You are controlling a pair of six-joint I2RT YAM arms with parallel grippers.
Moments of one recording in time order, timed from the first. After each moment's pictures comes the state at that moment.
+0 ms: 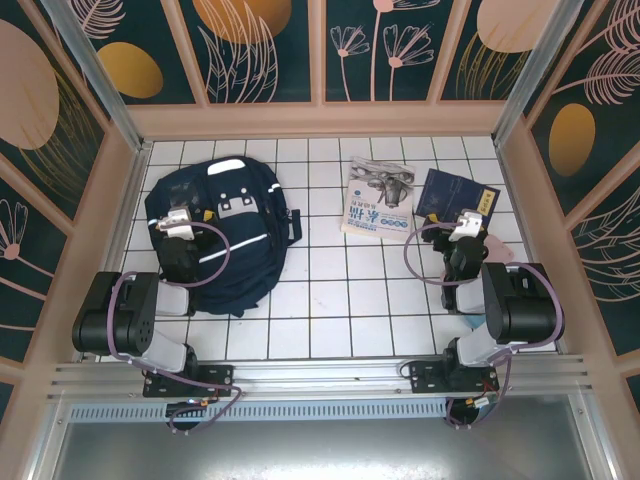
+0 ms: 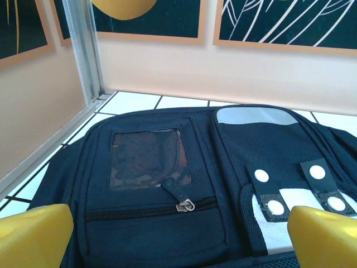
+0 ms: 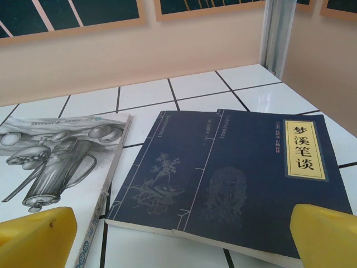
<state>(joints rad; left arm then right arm) -0.03 1.52 0.24 1.15 -0.19 -0.08 -0.01 1.53 0.21 1.16 0.11 0.11</state>
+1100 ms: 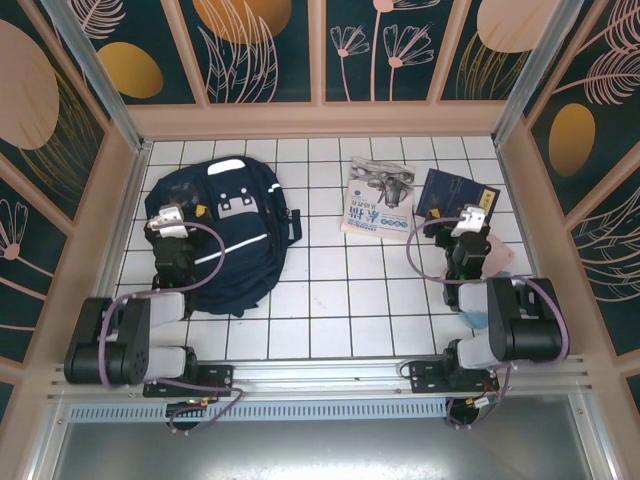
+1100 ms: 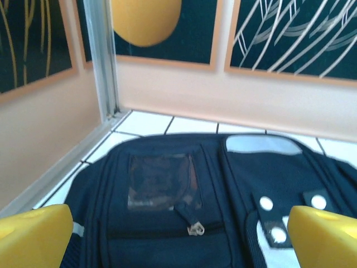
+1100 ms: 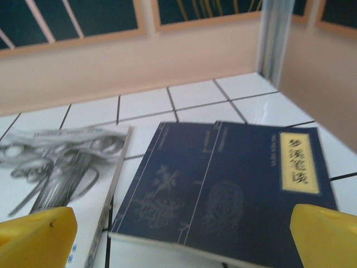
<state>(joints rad) -0.03 1.31 0.24 1.01 -0.25 -0.10 0.00 1.39 0.25 0.98 0.13 0.12</state>
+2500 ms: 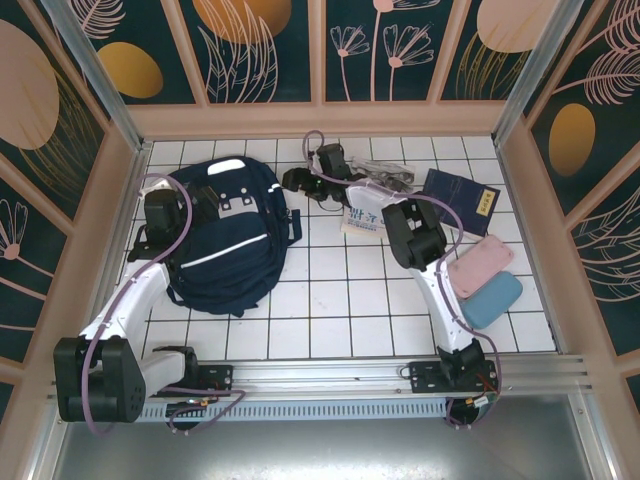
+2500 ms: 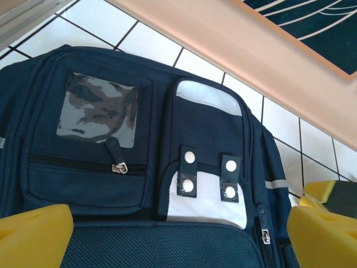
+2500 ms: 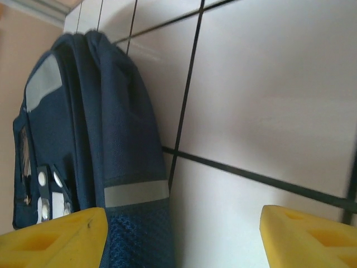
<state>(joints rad) -0.03 1.16 0.72 -0.05 -0.05 -0.55 0.55 2.47 1.90 -0.05 -0.47 0.70</state>
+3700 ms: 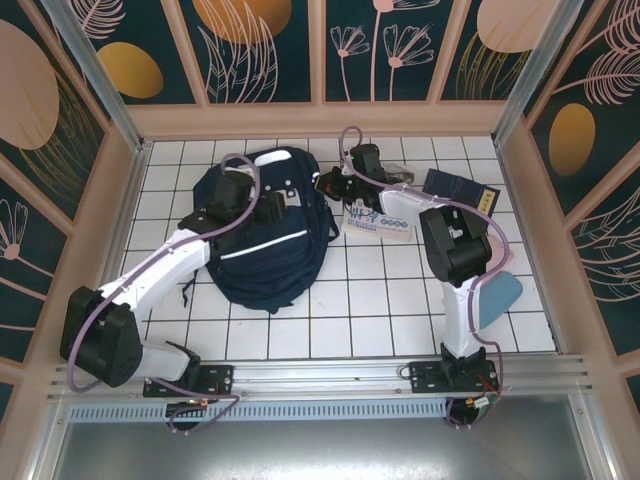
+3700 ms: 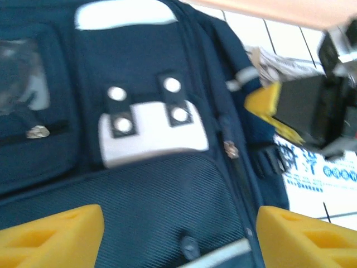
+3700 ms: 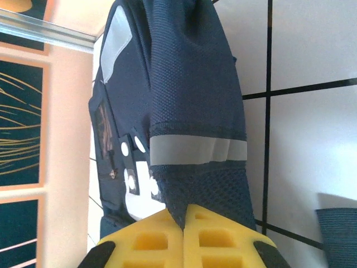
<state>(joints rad) -0.51 1.40 1.03 -0.30 -0.08 -0.50 0.46 2.08 1.44 0.05 -0.53 0.88</state>
